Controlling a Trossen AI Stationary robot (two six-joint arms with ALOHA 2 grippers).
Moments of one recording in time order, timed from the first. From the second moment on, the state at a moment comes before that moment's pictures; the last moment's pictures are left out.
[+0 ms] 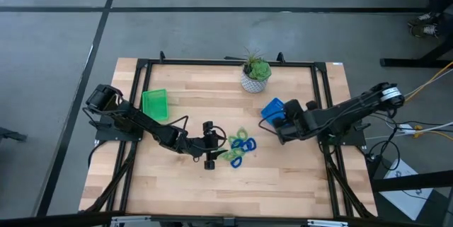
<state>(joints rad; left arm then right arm) -0.37 1.65 0.81 0.30 -0.50 -0.12 0.29 1.31 0.84 -1.17 0.75 1.40</state>
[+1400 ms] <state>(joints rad) -0.36 1.65 0.81 0.12 -0.24 -0.17 0.26 1.33 0.84 -0.65 0.51 0.91</state>
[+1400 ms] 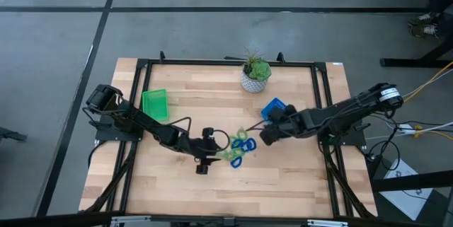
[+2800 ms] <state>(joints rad) -0.32 1.85 0.83 0.20 -0.17 -0.01 0.43 1.33 0.85 -0.47 0.59 0.85</state>
